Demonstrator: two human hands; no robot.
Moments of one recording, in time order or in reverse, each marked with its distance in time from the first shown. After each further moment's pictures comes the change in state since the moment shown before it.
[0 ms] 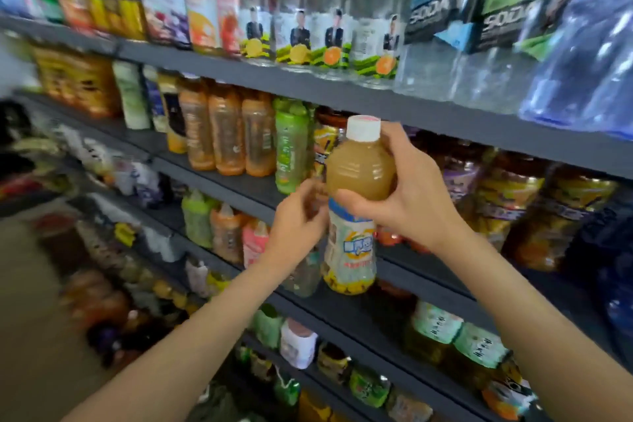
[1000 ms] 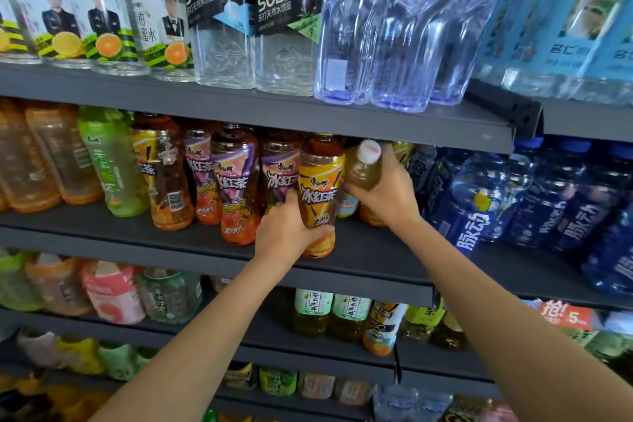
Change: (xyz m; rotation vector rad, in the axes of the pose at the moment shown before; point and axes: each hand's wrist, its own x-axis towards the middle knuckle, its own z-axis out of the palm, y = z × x) left_hand 0.019 0.020 0.178 0.588 -0.311 -0.003; right_hand -0.078 0.156 -0.096 -0.209 0.276 0.611
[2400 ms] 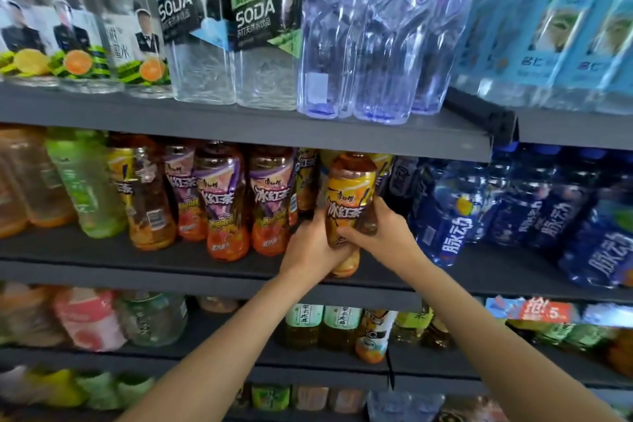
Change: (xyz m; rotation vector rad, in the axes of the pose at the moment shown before) left_hand -0.008 0.030 0.026 -0.311 -0.155 0.161; right_hand -0.046 0.006 -0.016 -0.002 -0.220 0.132
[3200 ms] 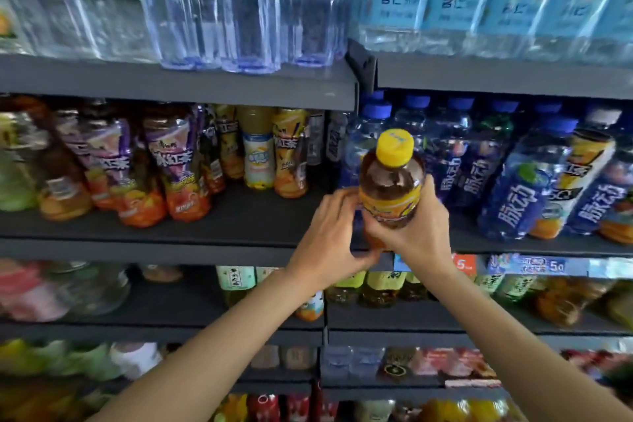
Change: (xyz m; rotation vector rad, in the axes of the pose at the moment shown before) left_hand -0.032 0.098 0.116 0.056 -0.007 0.453; right_hand -0.080 0.085 -0.113 0.050 0.422 -0.107
